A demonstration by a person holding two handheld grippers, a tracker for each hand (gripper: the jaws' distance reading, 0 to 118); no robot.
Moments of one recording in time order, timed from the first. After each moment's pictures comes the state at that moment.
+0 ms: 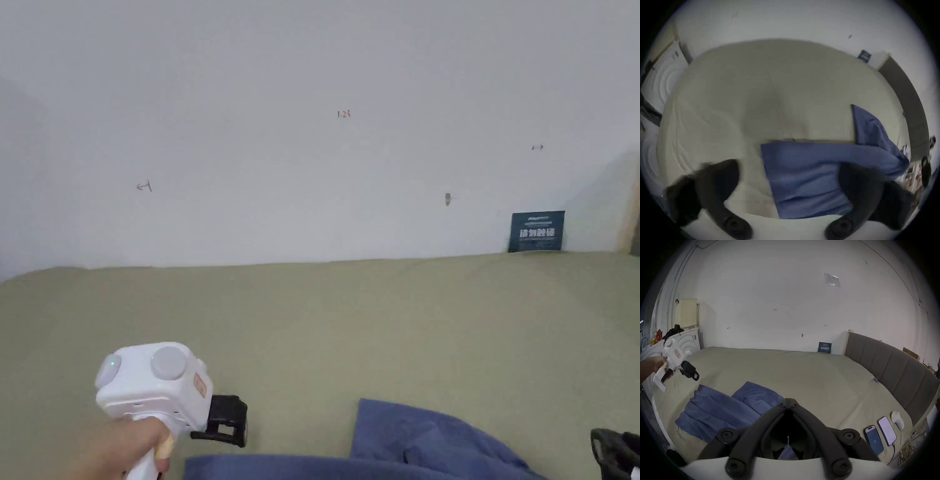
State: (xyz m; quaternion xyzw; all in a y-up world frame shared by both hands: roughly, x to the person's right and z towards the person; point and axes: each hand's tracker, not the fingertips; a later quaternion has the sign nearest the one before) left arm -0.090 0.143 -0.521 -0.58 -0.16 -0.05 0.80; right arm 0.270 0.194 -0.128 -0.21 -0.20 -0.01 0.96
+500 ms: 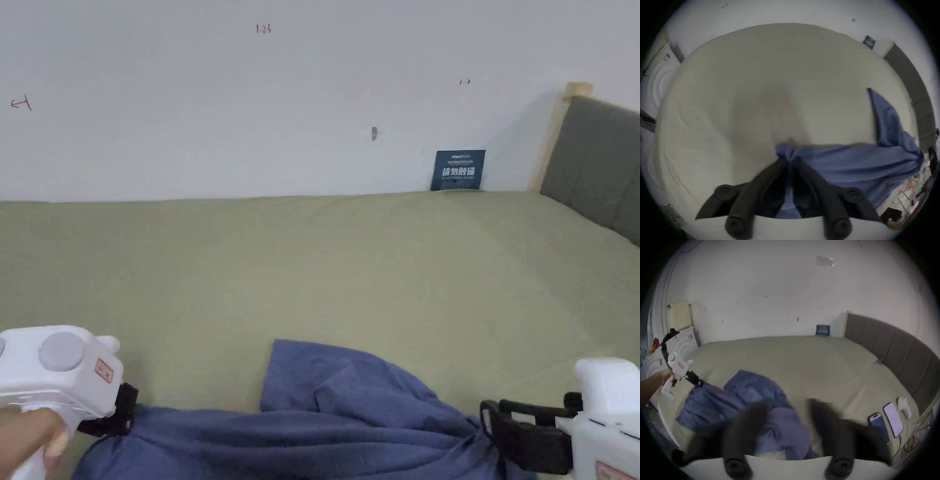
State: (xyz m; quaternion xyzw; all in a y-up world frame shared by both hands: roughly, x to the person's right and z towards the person) left arm -0.075 0.099 -0.527 -0.59 -0.23 -0.06 0.77; right arm 0.319 0.166 -0.131 -0.31 -0.17 -0.08 0.93
